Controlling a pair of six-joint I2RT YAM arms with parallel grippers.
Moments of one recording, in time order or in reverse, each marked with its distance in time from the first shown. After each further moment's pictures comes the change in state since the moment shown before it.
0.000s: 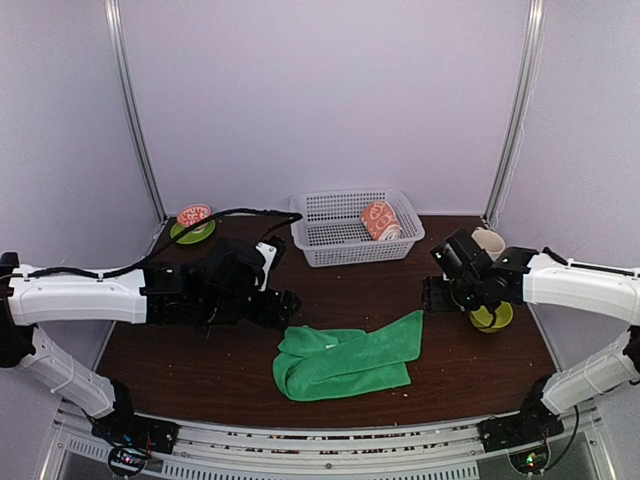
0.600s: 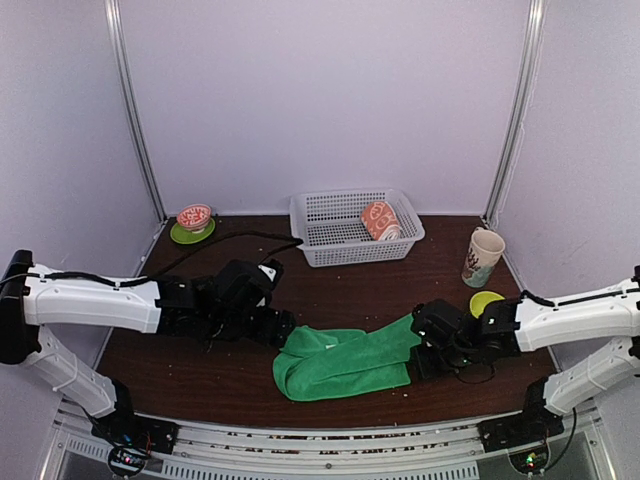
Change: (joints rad) left arm 0.000 0.053 -0.080 -0.008 0.008 -0.096; right arm 0.322 -0.039 -0.248 0.049 -0.131 0.136
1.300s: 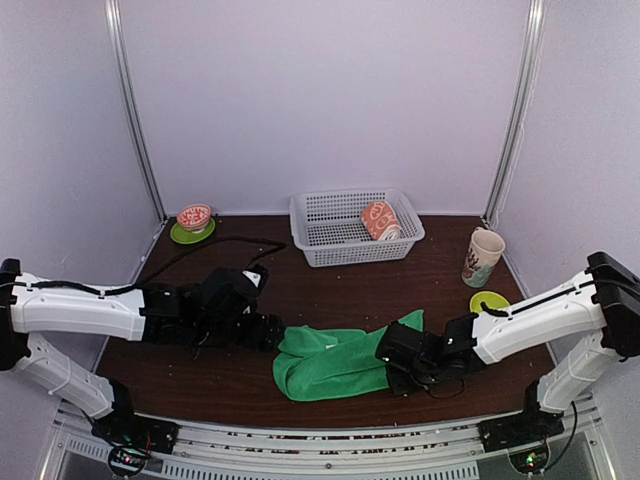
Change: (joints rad) left arm 0.000 -0.090 -0.091 0.000 -0.008 -0.066; right arm 0.140 0.279 0.085 0.092 0.020 0.142
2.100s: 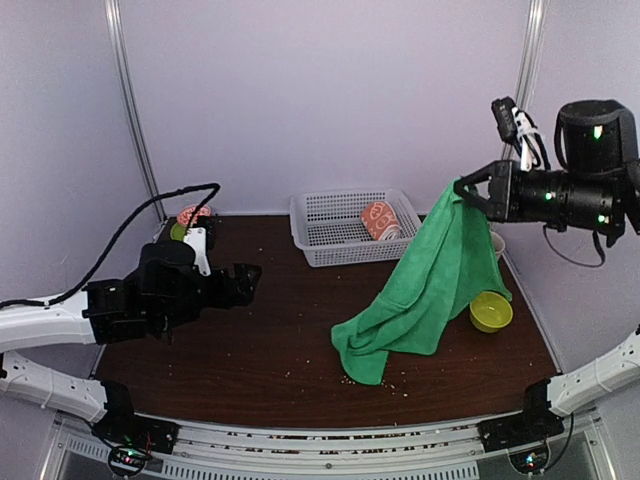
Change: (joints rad) left arm 0.046 -0.300 -0.051 0.173 -0.177 0.014; right arm -0.019 -0.385 1.021 -0.580 0.225 -0.340
